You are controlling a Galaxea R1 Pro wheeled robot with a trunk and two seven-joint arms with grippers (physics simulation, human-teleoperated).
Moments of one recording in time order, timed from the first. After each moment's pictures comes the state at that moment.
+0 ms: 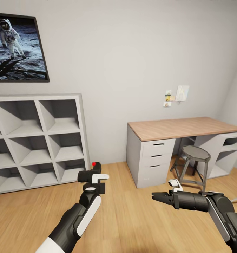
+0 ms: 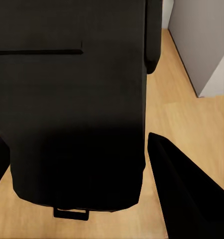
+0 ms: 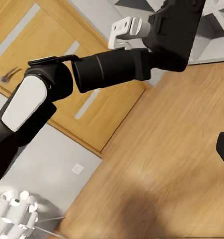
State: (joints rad) left arm -0.49 -0.09 -0.44 -1.18 0.44 0.63 0.63; right arm -0.34 -0.31 -0.04 -1.36 -0.30 0.91 1.36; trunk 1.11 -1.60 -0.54
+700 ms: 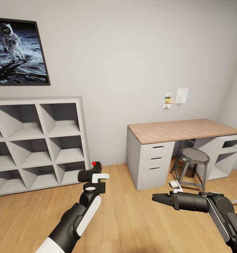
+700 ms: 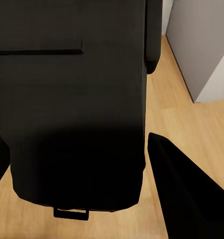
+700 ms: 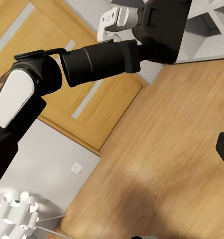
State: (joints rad) left arm -0.49 -0.09 -0.44 -1.19 0.44 0.63 0.63; right arm -0.34 -0.32 -0.04 -1.34 -0.27 0.91 1.36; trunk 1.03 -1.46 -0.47
